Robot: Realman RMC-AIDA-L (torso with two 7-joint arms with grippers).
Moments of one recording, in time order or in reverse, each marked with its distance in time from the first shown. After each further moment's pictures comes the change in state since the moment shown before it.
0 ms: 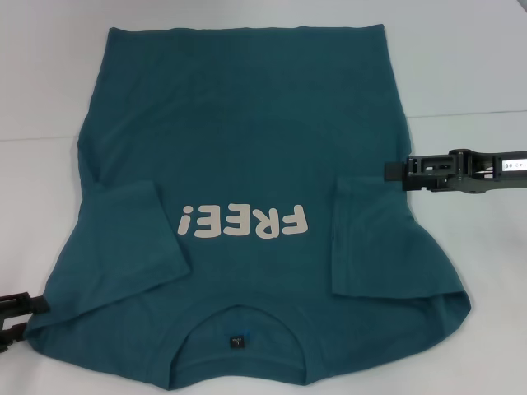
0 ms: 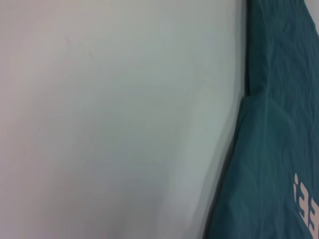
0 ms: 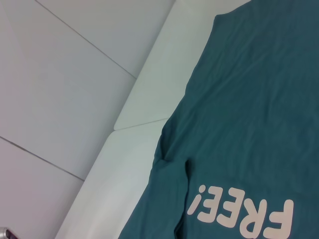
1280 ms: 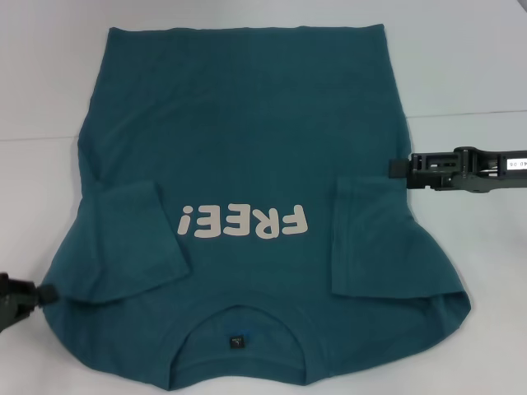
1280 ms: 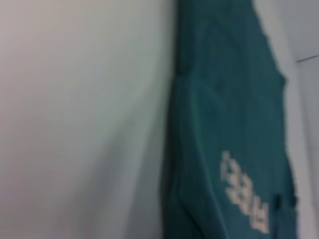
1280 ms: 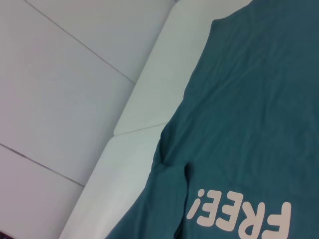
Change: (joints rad) left arm -0.021 0.014 -0.007 -0.002 -0.074 0.137 0.064; right arm -0.004 -0.002 0.021 0.006 -0.002 -0.001 0.004
